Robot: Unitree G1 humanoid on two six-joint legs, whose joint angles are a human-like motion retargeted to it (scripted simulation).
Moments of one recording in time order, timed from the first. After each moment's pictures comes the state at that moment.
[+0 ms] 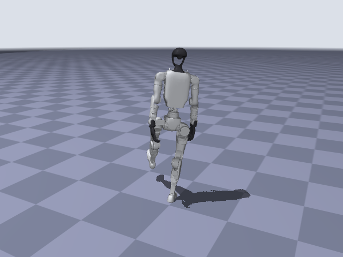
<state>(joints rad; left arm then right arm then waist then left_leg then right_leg) 0.09 0.08 0.19 1.54 0.16 0.16 -0.25 -0.09 -0.15 0.00 1.38 -0.34 0.10 0.27 -0.02 -0.04 0.12 -0.67 -0.12 0.18 0.05 -0.25 0.11 0.03 -0.09 -0.45 0.02 0.02 -0.05</state>
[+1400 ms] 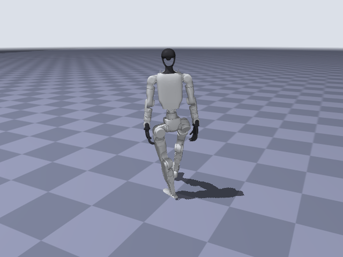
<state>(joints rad) 0.08 0.15 0.24 1.49 0.10 0.15 -0.23 0.01 -0.14 -0.03 1.39 -0.38 0.09 0.28 -0.35 0.02 0.10 0.02 -0.06 0.26 0.04 -0.26 0.17 -0.51 -0.08 -0.44 0.13 -0.10 0.01</state>
